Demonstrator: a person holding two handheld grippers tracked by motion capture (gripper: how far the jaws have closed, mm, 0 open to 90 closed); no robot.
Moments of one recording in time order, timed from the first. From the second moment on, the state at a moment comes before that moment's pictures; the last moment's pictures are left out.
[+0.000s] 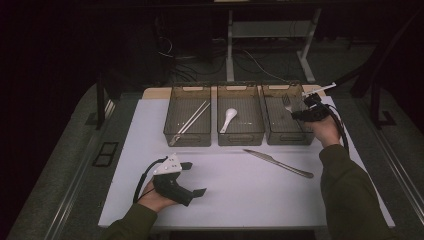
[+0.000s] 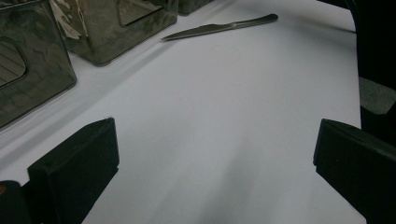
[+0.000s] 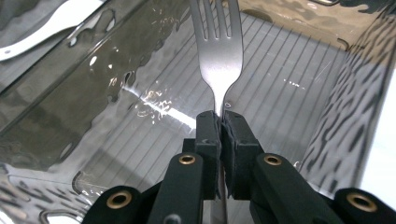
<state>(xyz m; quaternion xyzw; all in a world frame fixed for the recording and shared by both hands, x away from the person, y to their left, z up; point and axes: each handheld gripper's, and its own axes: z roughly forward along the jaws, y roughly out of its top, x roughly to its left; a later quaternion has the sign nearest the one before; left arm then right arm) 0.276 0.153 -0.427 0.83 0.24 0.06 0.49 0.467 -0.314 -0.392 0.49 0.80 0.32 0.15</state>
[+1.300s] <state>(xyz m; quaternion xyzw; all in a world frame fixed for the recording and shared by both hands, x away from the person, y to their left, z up) 0.275 0.155 -0.427 0.84 0.23 0.07 0.49 0.418 -0.308 -0.360 0.43 0.77 0.45 0.13</state>
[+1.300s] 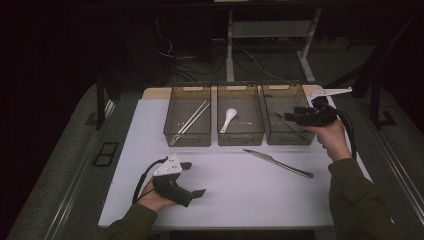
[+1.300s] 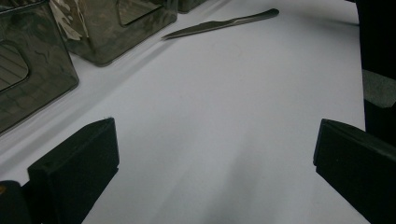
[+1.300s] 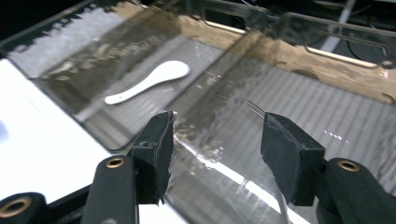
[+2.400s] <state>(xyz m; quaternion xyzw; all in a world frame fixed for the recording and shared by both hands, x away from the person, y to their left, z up) 0.273 0.165 -0.428 0.83 0.24 0.07 0.49 0.351 -0.282 -0.377 0.34 0.86 0.37 0.11</state>
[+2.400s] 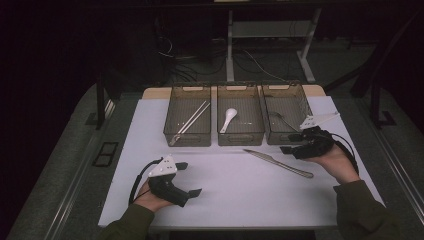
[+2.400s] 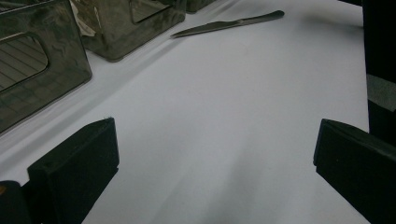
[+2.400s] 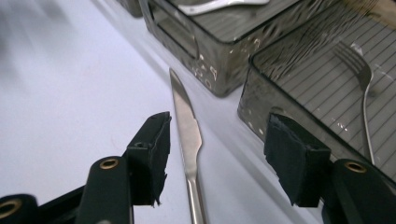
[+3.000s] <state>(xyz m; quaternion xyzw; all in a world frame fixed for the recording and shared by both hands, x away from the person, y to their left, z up) 0.272 0.163 -0.428 0.83 0.24 0.07 0.49 0.352 -0.276 -0.387 0.33 0.89 0.31 0.10</state>
